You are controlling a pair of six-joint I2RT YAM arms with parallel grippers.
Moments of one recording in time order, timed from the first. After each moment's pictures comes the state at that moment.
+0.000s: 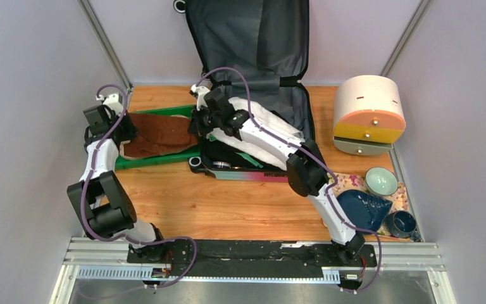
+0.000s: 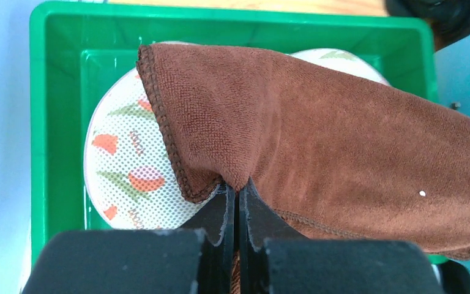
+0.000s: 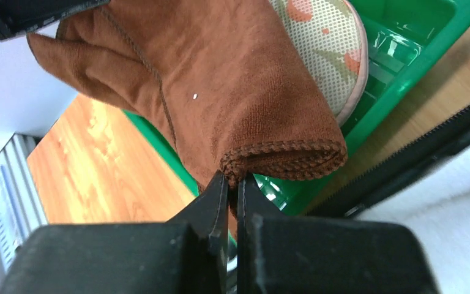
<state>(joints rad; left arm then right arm) 0.40 1.47 1.08 -0.22 0.39 0.05 0.80 2.36 2.21 -0.35 -0.30 0.33</state>
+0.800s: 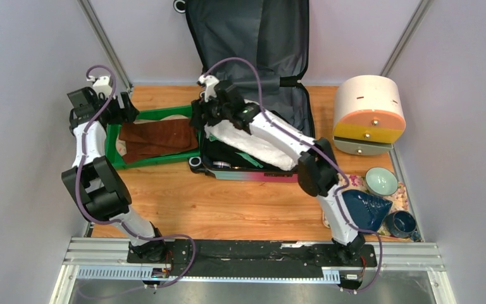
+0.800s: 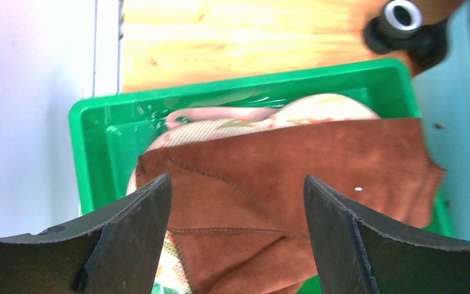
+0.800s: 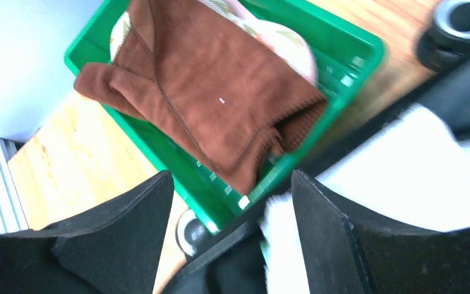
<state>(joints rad) 0.48 1.67 1.34 -0.30 0.54 0.17 0.79 2.34 2.16 -0.22 -0.25 0.26</state>
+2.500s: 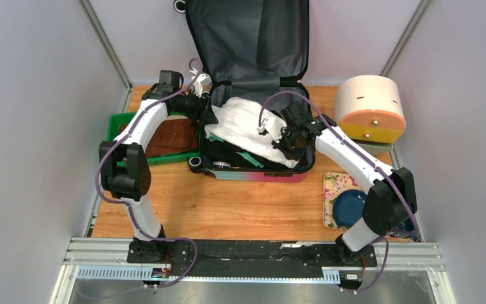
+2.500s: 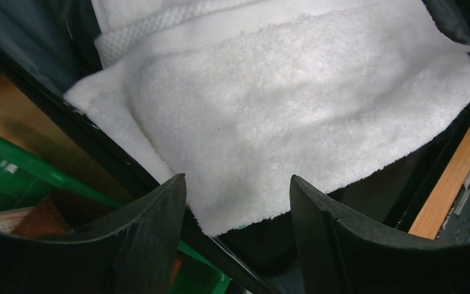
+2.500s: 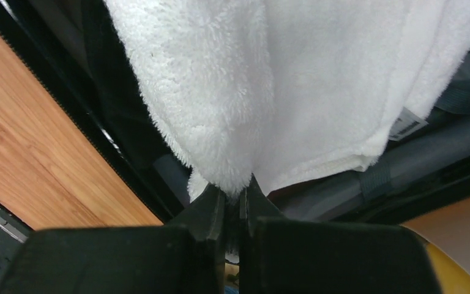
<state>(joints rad) -0.14 1.84 1.58 -0.62 0.76 0.26 0.54 1.57 1.35 -0.90 -0.11 -0.54</state>
